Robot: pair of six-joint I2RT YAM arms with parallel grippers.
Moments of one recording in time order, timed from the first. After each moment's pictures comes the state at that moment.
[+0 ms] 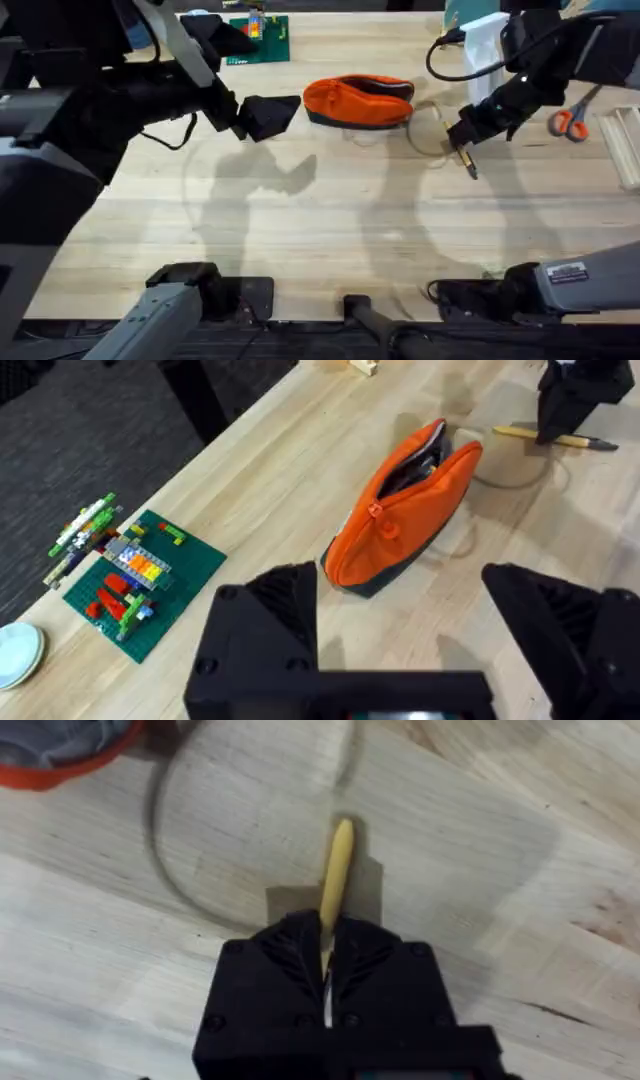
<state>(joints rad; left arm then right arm) 0.07 1.01 0.80 -0.41 0.80 0.63 -0.02 1.68 1.06 -0.80 -0.05 -0.42</state>
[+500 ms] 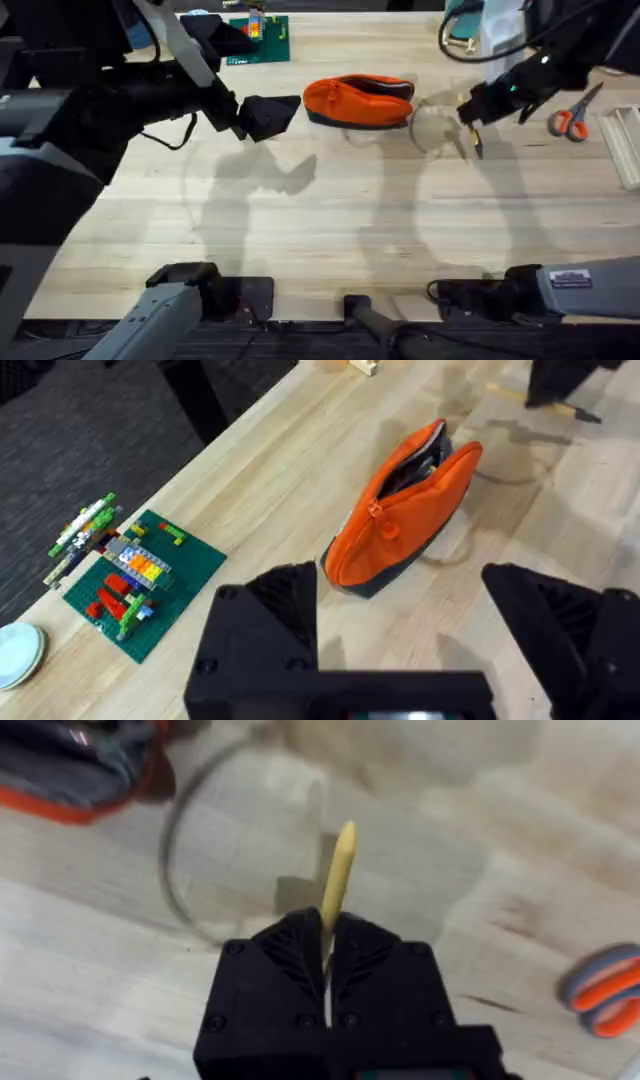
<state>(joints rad) 0.07 1.01 0.80 -0.41 0.80 0.63 -0.02 1.60 1.12 -0.79 -0.03 -0.42</state>
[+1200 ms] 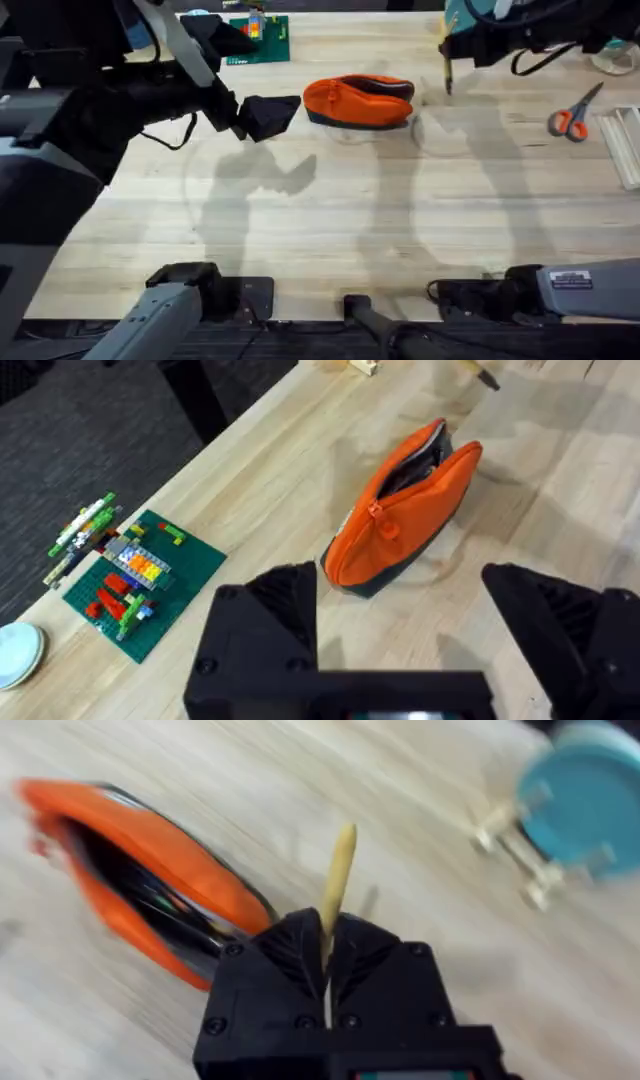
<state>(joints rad) 0.07 1.01 0.80 -0.41 0.80 0.63 -0.02 1.58 1.23 -0.49 -0.41 -0.45</state>
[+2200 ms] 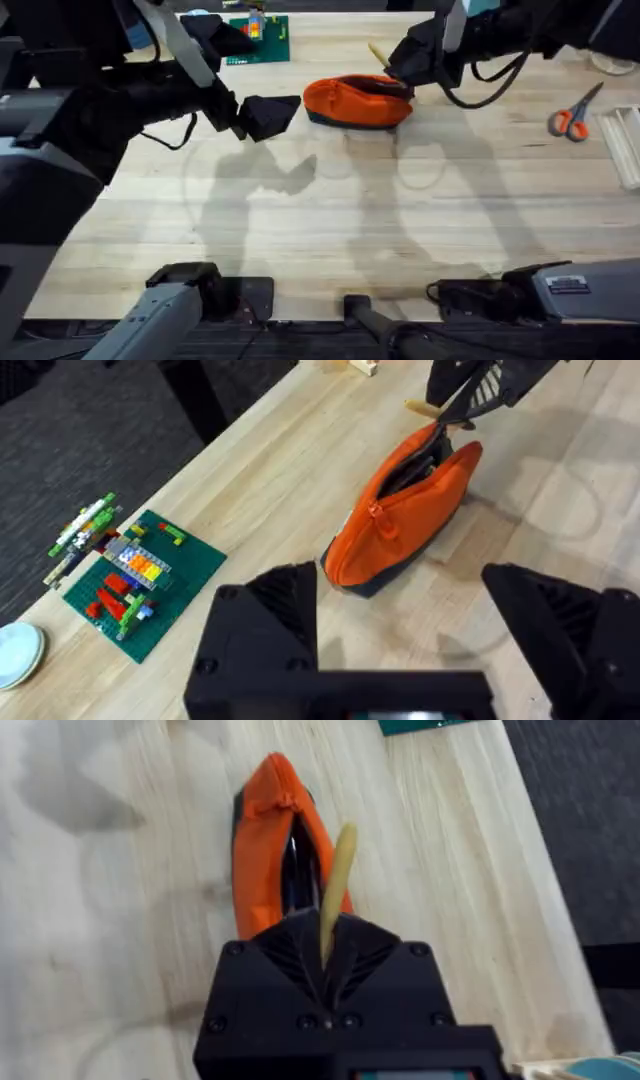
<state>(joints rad) 0.07 1.01 0.80 -0.41 0.80 0.63 0.17 1.59 1.23 -0.57 -0.60 -1.05</state>
